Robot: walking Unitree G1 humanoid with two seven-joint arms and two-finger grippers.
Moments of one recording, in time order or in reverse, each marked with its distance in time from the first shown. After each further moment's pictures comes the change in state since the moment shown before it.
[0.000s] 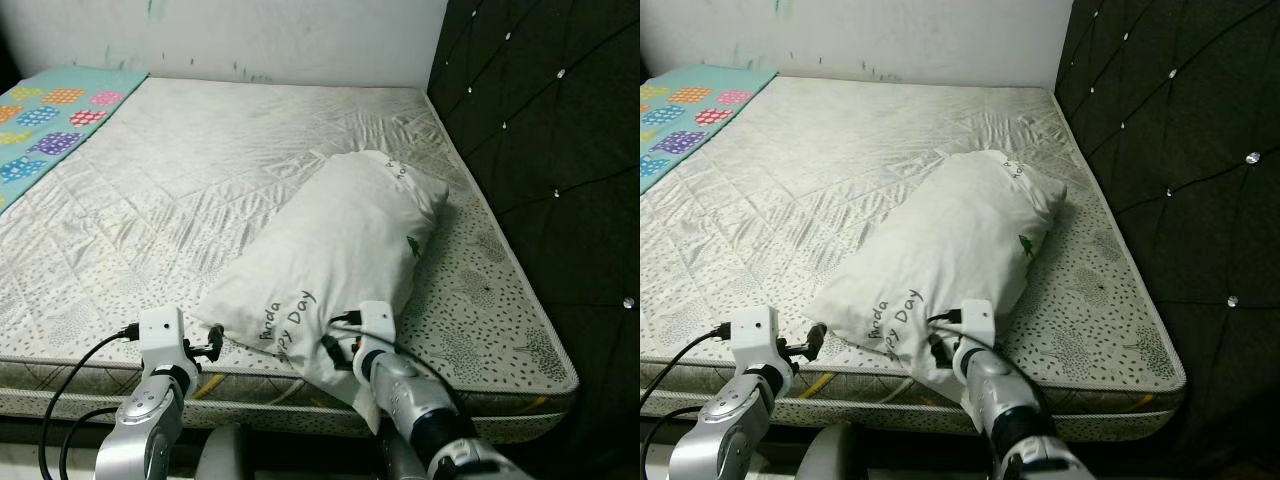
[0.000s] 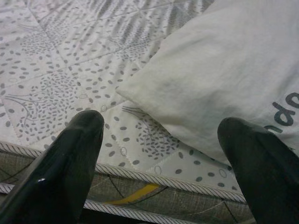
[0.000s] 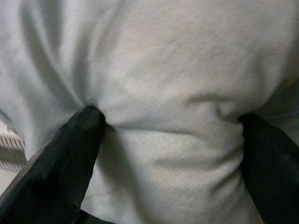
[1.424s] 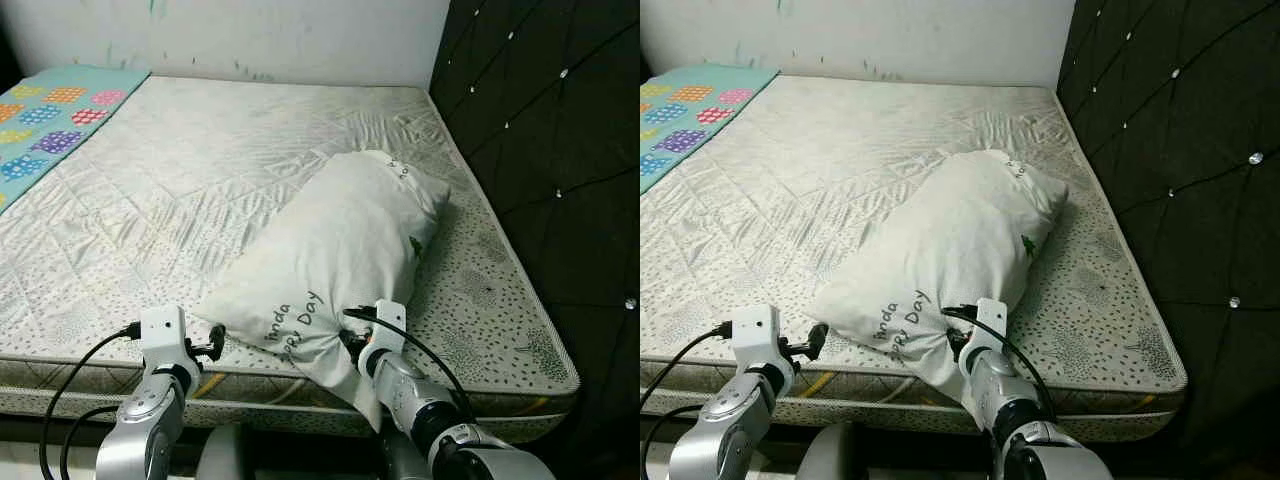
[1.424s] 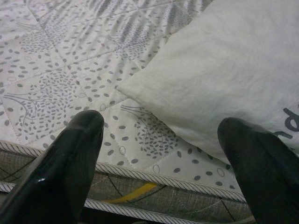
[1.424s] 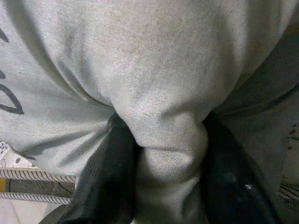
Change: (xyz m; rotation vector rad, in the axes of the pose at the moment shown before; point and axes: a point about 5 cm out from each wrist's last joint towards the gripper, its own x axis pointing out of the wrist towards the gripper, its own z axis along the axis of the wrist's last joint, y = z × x) left arm -0.001 -0.002 0.002 -0.002 0.003 -0.004; right arm 0.003 -0.007 -0.001 0.128 -0.047 -0.016
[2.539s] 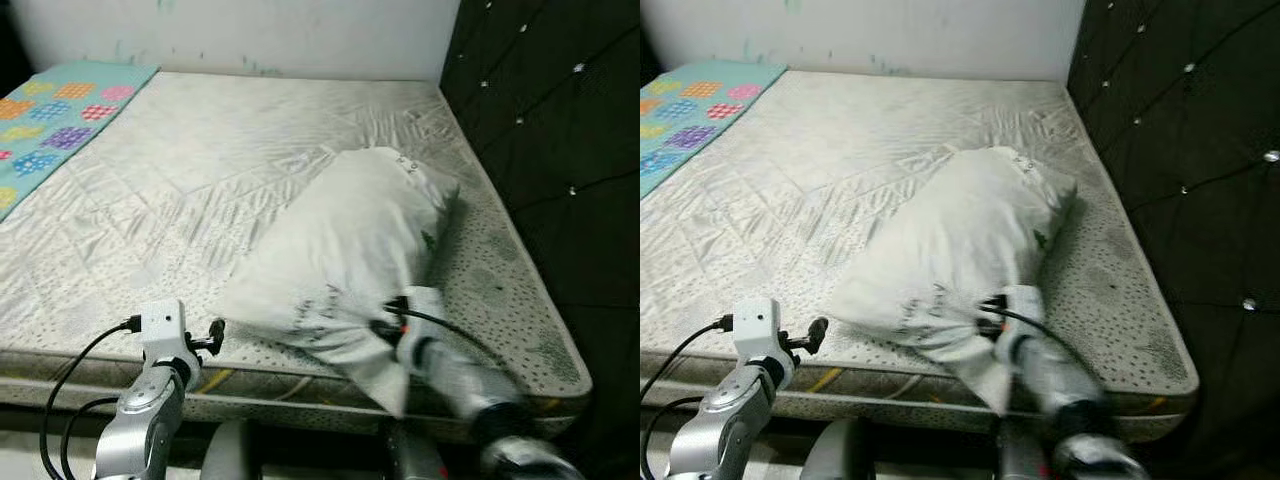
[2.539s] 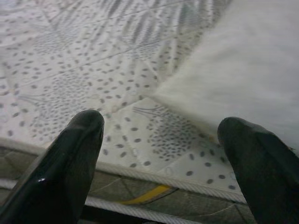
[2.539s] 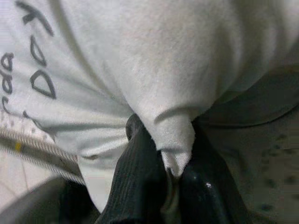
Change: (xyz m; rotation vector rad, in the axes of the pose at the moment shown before) left arm 0.006 0.003 0.005 0.003 0.002 0.009; right arm -0.030 -0.064 0.047 -0.168 -0.001 0.167
